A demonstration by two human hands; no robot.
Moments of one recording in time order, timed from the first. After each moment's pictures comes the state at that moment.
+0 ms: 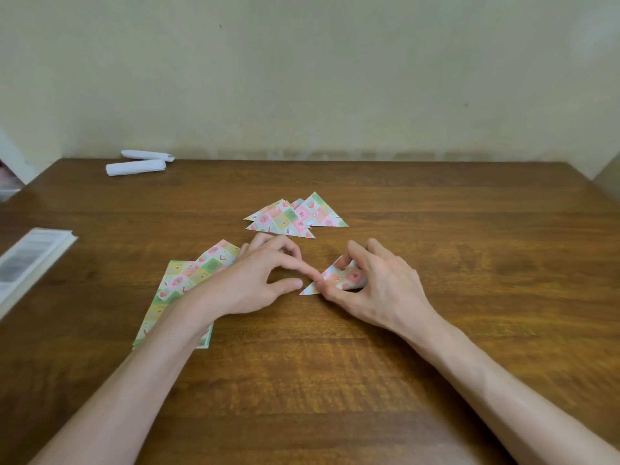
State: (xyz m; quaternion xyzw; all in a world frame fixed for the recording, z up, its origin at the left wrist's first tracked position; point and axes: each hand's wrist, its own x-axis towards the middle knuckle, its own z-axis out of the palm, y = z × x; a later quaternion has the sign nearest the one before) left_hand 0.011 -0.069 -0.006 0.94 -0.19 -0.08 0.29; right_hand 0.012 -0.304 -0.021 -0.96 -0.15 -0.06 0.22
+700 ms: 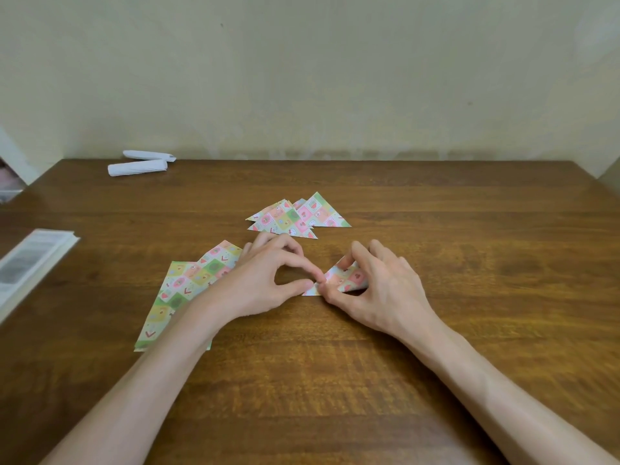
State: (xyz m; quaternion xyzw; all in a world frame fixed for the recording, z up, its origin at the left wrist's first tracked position) left_hand 0.010 -0.077 -0.011 0.94 -0.16 -0.04 0.30; right_hand 0.012 -0.302 -0.030 -0.96 -0.15 -0.06 0.22
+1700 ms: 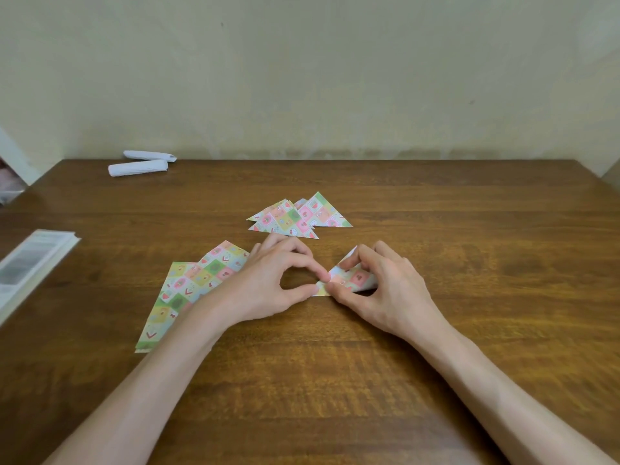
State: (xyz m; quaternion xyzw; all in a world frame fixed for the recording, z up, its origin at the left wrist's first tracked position) left_hand 0.011 -0.080 -0.014 0.94 -0.18 -0.04 0.30; right_hand 0.014 -0.310 -0.028 -0.95 -0.14 -0.03 0.27
